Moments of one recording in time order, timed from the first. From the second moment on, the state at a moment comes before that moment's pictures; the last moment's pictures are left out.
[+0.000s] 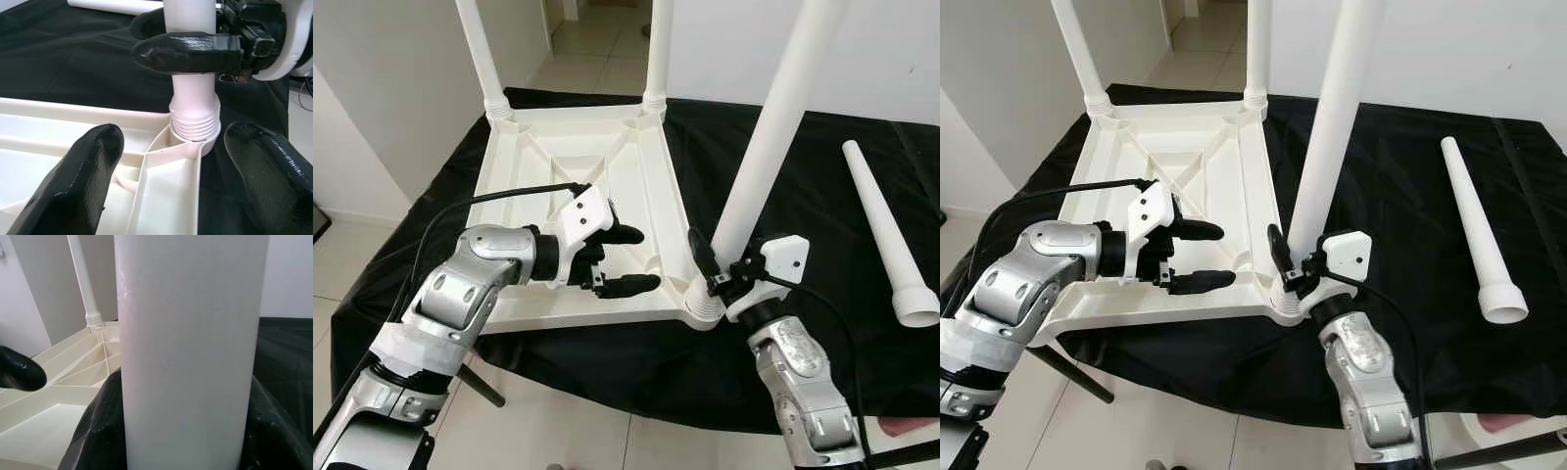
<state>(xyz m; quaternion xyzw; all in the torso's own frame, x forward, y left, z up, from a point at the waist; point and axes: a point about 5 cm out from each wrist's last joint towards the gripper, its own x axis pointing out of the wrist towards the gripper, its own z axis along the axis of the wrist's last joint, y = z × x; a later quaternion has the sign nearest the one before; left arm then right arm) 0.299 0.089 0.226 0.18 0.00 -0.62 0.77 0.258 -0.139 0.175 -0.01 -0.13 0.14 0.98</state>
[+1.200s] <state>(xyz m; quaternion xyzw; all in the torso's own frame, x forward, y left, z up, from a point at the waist) 0.301 0.091 0.226 0.18 0.00 -0.61 0.77 0.237 -0.147 0.166 -0.03 -0.16 0.23 0.96</state>
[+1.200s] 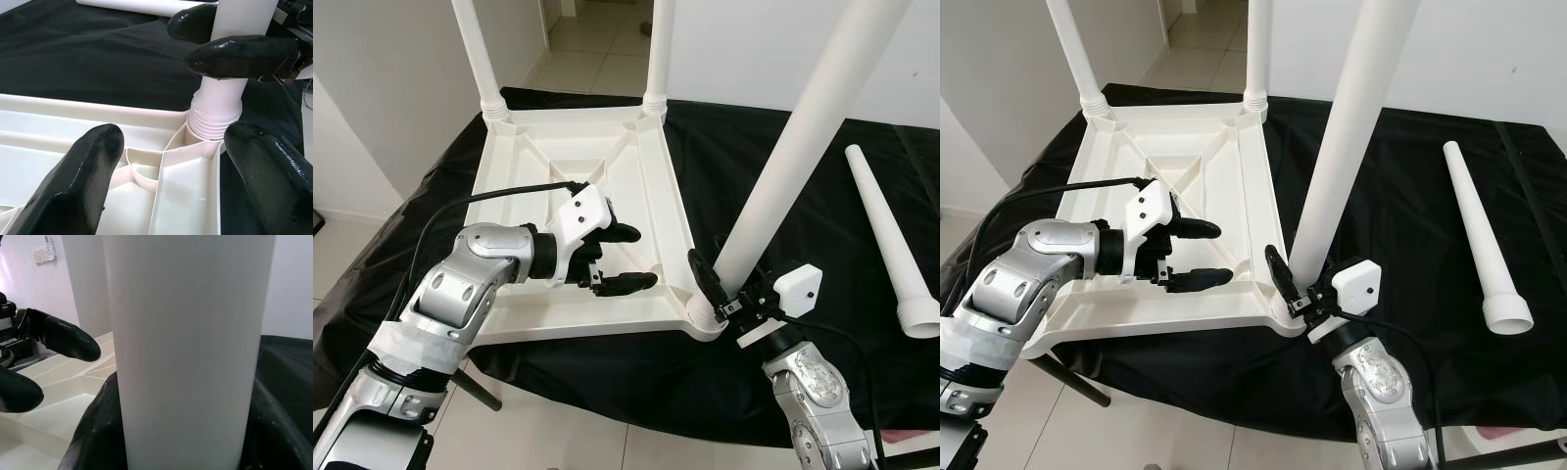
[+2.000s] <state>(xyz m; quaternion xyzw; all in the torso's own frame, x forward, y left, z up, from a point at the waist) 0.302 0.090 0.227 0.18 0.00 -0.61 0.77 0.243 -0.139 0.148 0.00 -0.13 0.09 0.99</state>
